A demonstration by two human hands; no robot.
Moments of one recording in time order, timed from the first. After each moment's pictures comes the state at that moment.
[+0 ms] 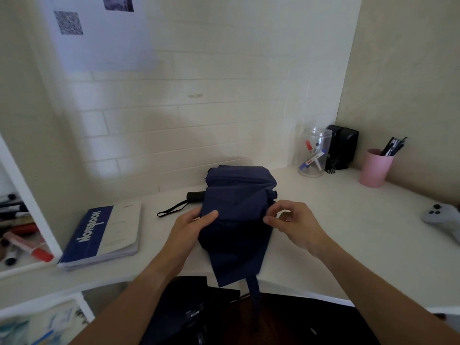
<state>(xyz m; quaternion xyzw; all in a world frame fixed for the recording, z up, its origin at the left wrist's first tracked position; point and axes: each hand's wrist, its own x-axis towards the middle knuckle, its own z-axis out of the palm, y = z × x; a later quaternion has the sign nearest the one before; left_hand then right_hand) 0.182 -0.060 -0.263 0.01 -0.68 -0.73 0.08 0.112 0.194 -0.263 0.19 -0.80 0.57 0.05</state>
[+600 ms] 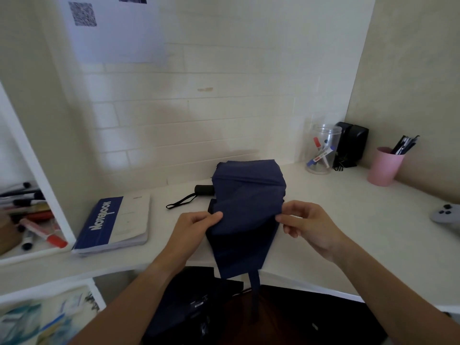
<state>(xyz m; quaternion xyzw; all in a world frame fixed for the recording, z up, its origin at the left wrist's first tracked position) 0.193 -0.072 -0.272 0.03 -0.75 -0.66 0.09 0.132 0.198 -0.257 0.15 -0.70 0.70 -0.08</state>
